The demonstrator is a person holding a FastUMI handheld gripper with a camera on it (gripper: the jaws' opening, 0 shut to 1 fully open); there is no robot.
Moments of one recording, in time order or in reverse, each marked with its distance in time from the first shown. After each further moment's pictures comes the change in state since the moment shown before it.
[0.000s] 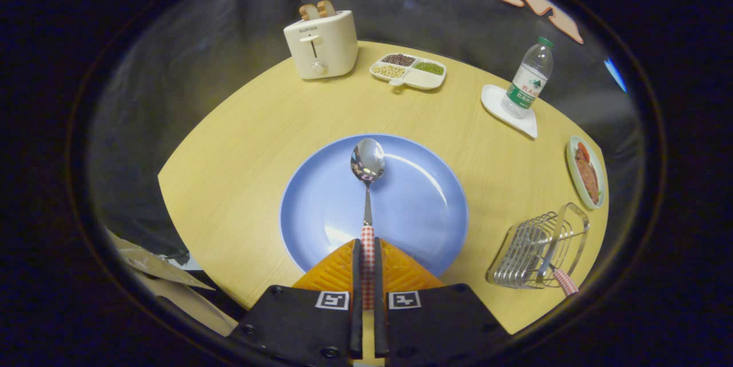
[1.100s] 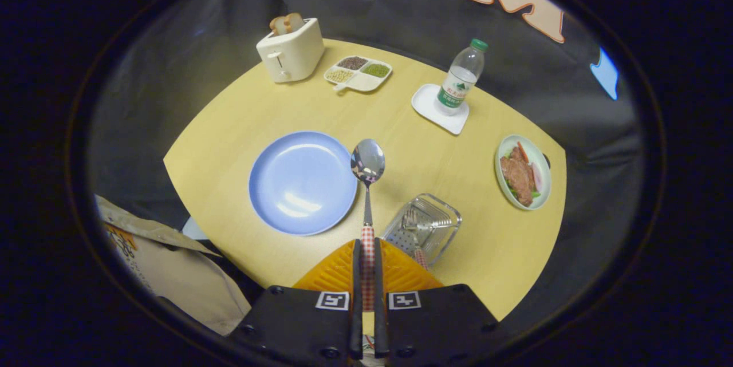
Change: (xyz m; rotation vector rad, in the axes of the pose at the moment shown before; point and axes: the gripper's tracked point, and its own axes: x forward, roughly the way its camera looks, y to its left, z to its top) arm -0.124 -0.130 0.009 -0.044 0.150 -0.058
